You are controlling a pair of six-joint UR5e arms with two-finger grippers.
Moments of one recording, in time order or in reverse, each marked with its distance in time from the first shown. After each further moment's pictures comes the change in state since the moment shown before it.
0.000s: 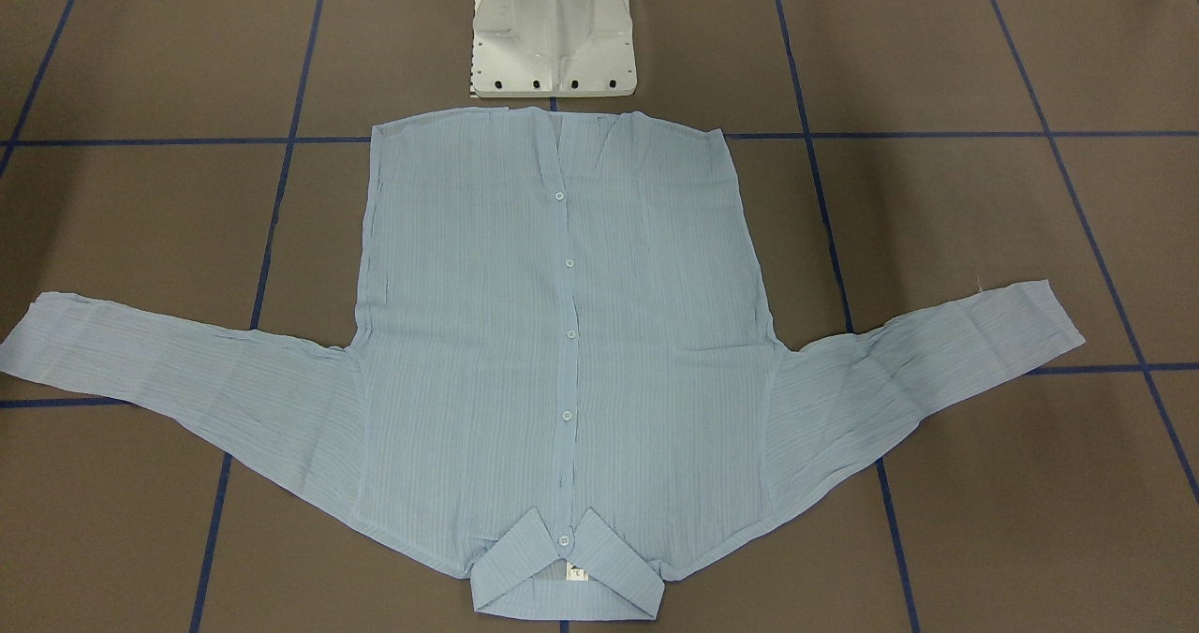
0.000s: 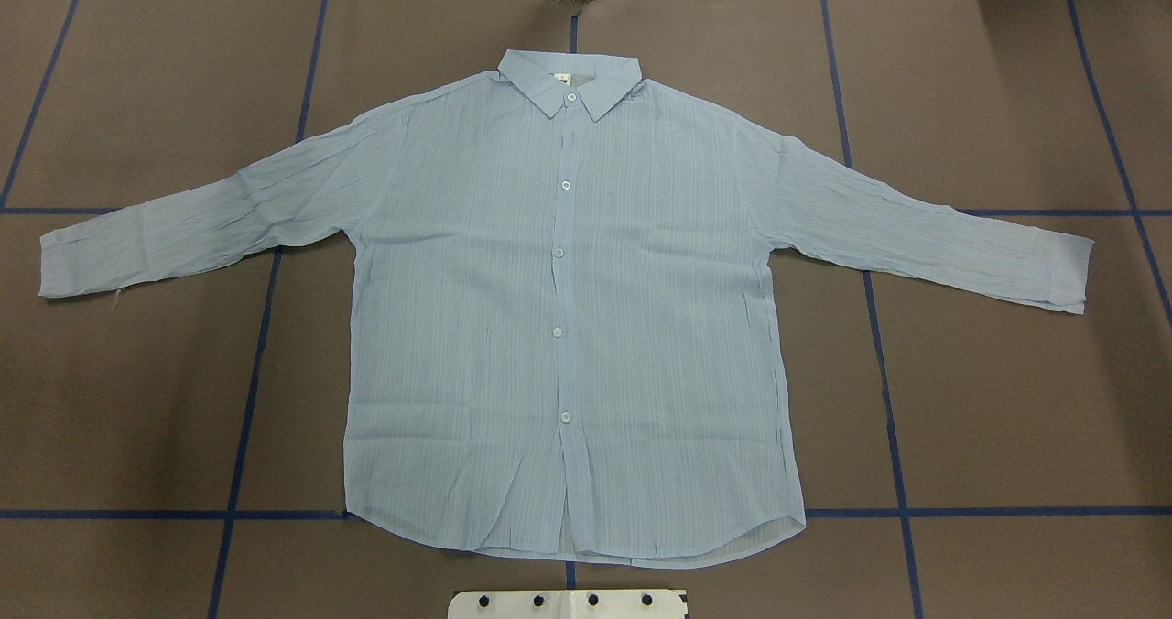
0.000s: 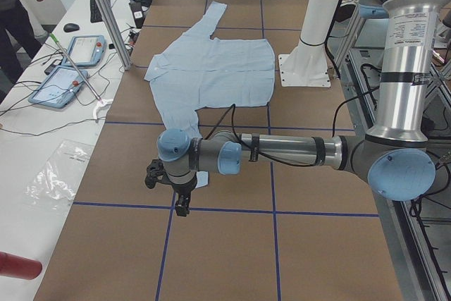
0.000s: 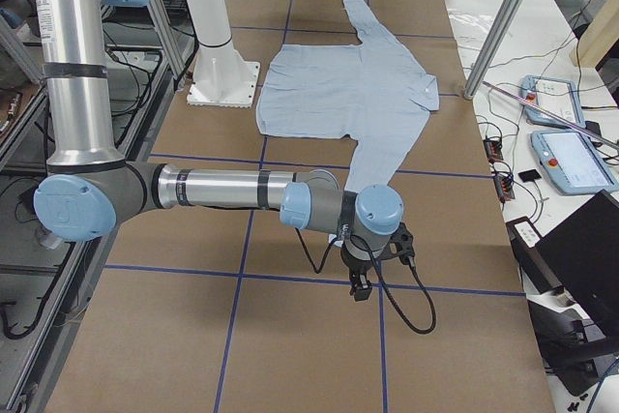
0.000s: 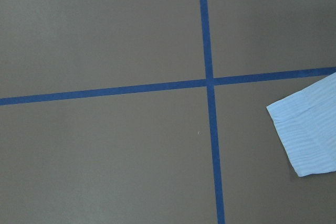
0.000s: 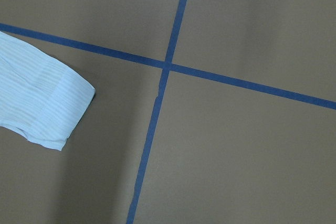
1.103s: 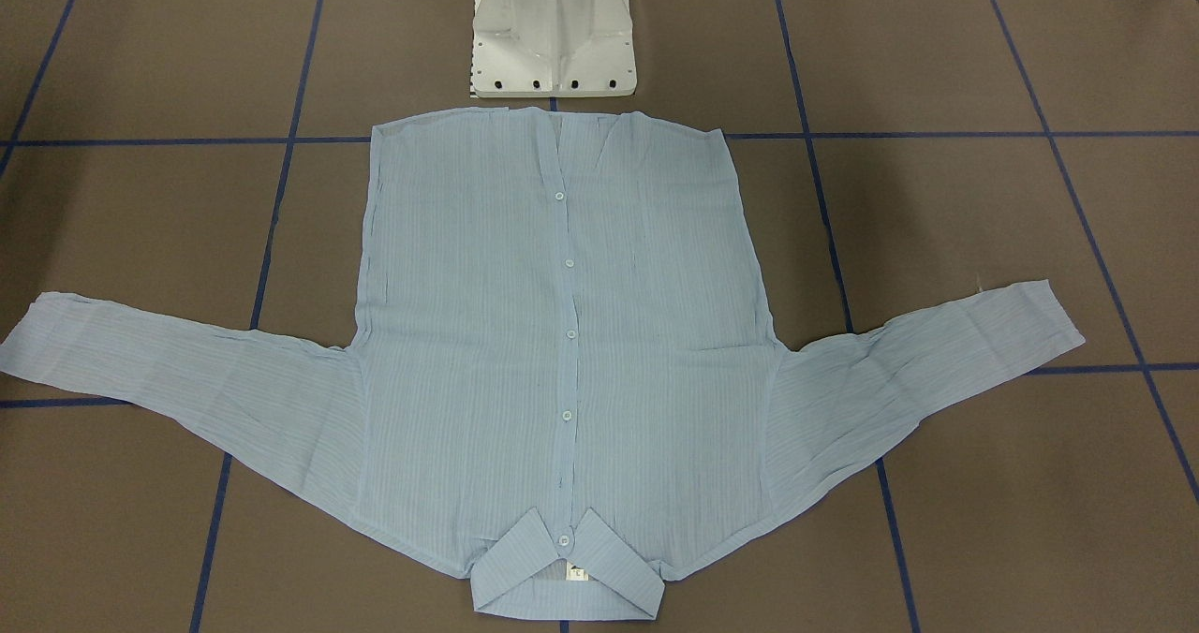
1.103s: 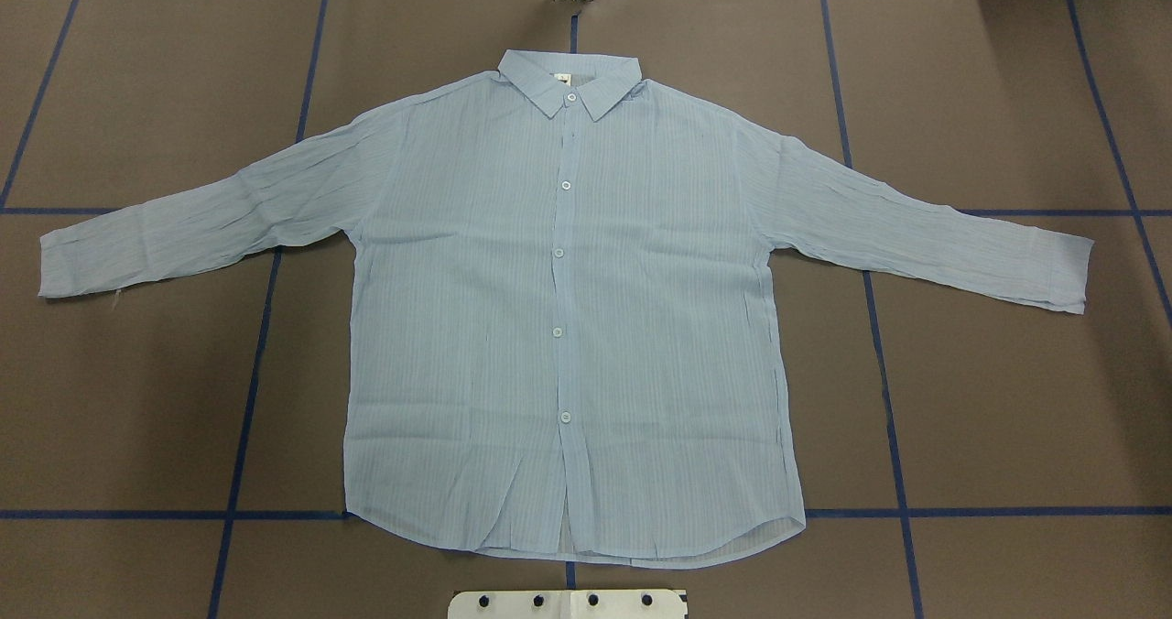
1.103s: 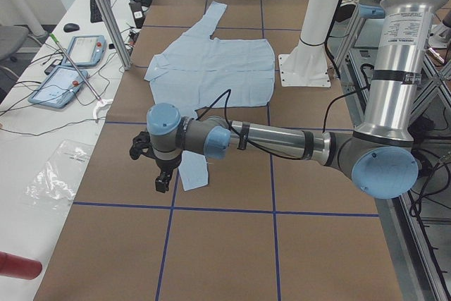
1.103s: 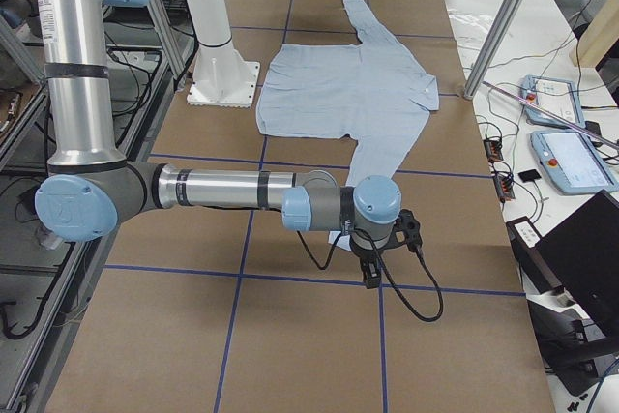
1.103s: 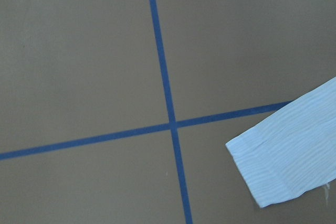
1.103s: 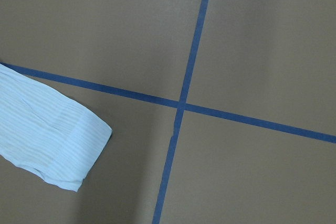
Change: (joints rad) left arm 0.006 -0.098 -0.018 -0.105 -0.020 -0.008; right arm -0.030 0.001 -0.005 0.197 0.050 0.157
